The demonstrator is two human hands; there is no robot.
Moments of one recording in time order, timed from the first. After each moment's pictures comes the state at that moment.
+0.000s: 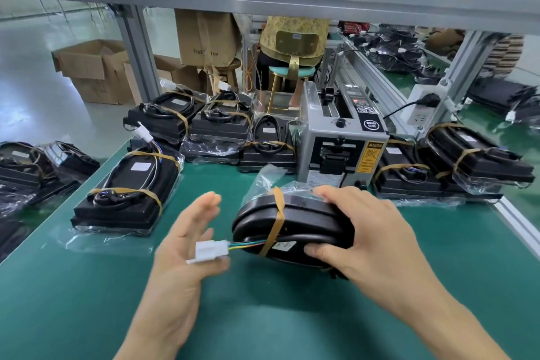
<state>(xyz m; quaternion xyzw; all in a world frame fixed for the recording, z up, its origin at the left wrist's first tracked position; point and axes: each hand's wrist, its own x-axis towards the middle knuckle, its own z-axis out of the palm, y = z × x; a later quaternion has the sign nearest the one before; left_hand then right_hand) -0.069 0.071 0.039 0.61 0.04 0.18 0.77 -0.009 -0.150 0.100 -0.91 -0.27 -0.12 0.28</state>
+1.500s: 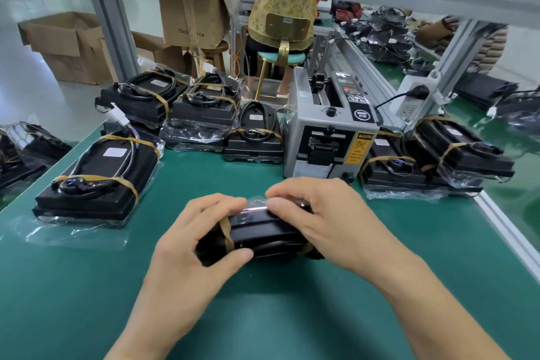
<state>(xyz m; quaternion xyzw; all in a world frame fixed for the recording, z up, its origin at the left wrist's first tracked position) -0.066 0.053 0.053 0.82 -0.05 0.25 0.51 0.012 -0.120 0.115 -0.89 -0.32 -0.02 0.33</state>
